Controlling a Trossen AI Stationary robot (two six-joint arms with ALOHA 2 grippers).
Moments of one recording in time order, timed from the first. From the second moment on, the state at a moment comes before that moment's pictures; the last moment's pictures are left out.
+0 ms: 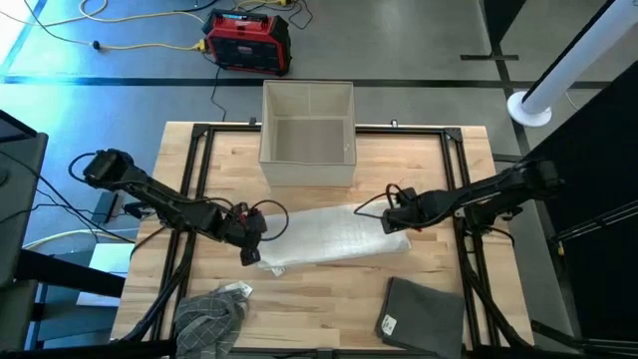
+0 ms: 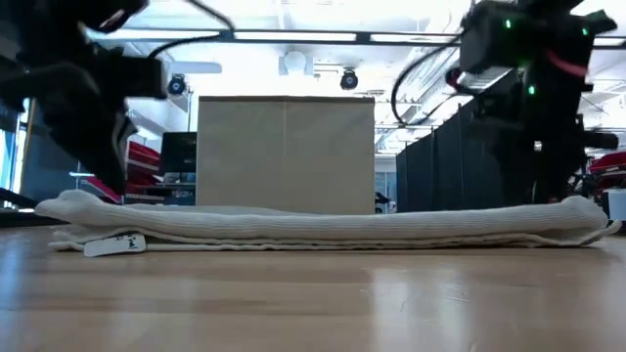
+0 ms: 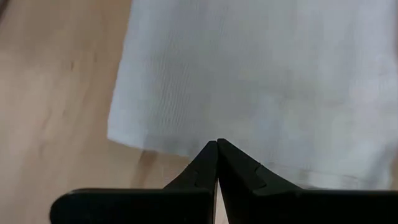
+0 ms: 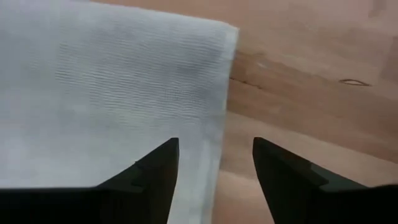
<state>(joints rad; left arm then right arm) -0.38 1.28 0.58 -0.50 -0.30 -0.67 0.13 1.43 0.70 -0.82 0.29 1.39</state>
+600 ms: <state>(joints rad) -0.36 1.32 0.43 -0.27 -0.26 -0.78 0.13 1.41 0.70 -0.78 0.25 1.34</state>
